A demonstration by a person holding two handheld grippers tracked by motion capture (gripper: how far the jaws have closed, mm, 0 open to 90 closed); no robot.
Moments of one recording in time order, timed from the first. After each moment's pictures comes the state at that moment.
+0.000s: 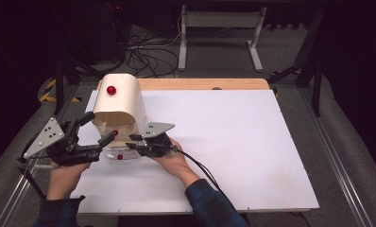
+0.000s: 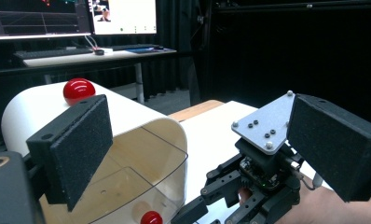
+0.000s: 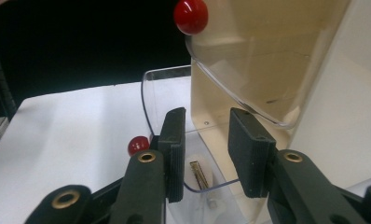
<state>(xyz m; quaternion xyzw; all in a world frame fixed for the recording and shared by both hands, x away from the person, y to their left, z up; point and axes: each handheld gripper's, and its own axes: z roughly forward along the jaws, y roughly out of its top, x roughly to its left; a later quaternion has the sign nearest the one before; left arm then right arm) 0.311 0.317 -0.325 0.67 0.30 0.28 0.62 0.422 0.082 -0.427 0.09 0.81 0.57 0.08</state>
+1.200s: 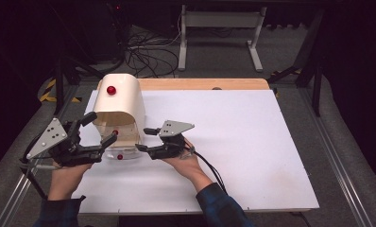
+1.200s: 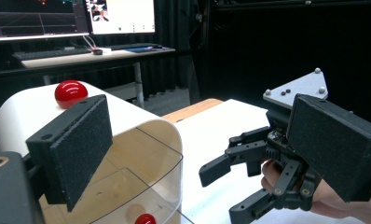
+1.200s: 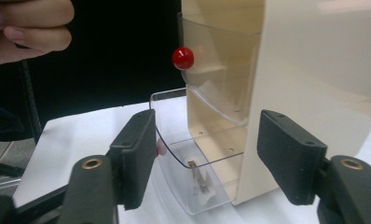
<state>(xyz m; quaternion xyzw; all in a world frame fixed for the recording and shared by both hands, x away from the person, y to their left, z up) 0.310 0.310 -0.324 0.67 0.29 0.29 0.62 0.412 0.037 -0.408 0.11 0.78 0.61 0.08</state>
